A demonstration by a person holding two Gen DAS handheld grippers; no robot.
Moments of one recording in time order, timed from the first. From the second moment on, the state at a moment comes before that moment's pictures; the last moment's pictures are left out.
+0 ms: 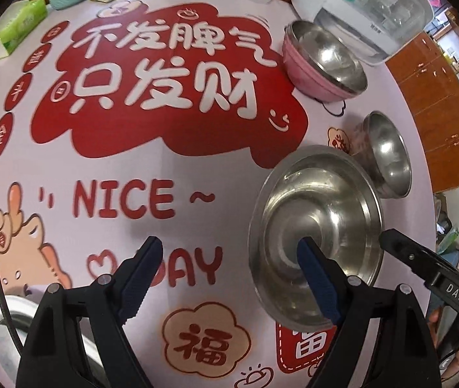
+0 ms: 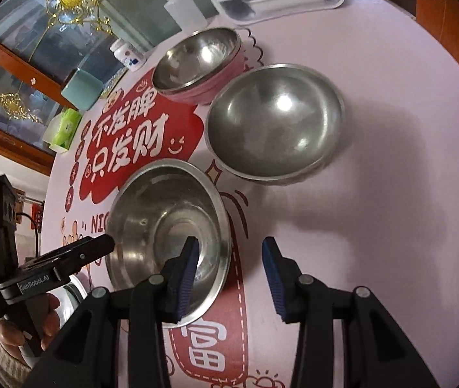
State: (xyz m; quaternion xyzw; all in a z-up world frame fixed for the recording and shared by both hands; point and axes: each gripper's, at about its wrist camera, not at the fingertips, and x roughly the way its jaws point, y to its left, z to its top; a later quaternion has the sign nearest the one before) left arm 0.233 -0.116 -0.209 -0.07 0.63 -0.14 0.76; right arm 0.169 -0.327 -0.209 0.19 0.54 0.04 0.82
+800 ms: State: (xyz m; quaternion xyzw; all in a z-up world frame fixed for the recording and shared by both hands) left arm 0.201 -0.138 -0.190 -0.04 0.63 -0.17 0.76; right arm 0.142 -0.312 -0.203 0.20 0.54 0.06 0.82
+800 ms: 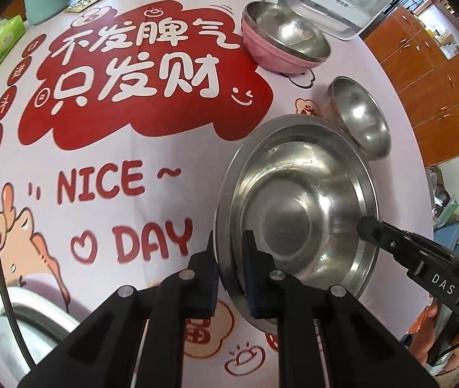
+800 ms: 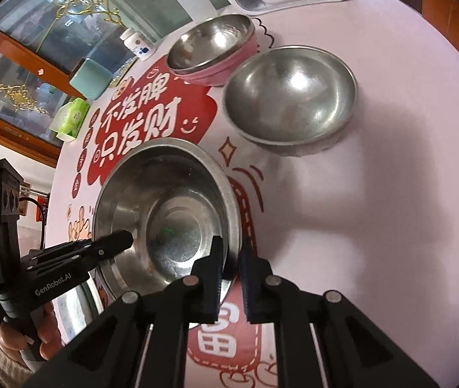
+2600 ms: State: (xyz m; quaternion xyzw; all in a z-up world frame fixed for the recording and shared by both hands) left arm 0.039 -0.106 -0.214 0.02 0.67 -0.19 0.72; right arm 0.017 -0.246 -0.229 0.09 0.61 0.10 0.78
